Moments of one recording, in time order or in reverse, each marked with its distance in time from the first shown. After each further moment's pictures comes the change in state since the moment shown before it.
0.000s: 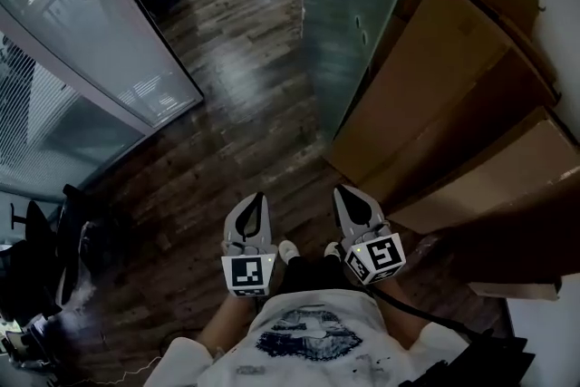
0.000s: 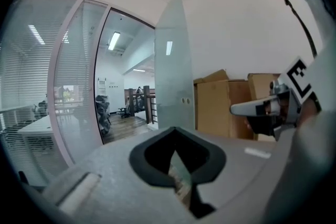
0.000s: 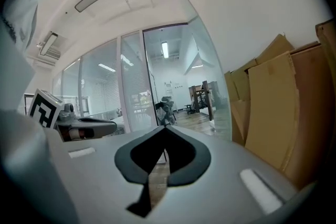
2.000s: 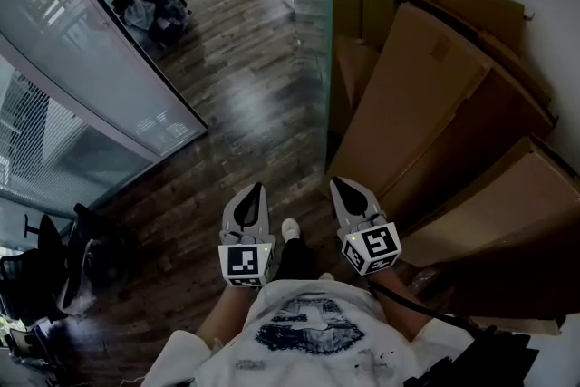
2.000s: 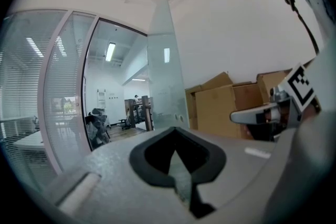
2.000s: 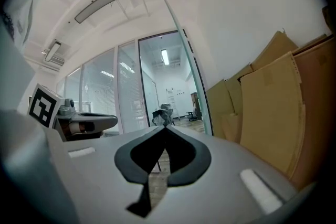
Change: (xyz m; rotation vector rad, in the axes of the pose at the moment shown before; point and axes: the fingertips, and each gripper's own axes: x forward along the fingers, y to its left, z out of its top) left arm 0.118 -0.077 0.074 0.065 -0.088 0.044; right arm 0.020 -0.141 0.054 -0.008 -0.068 0.060
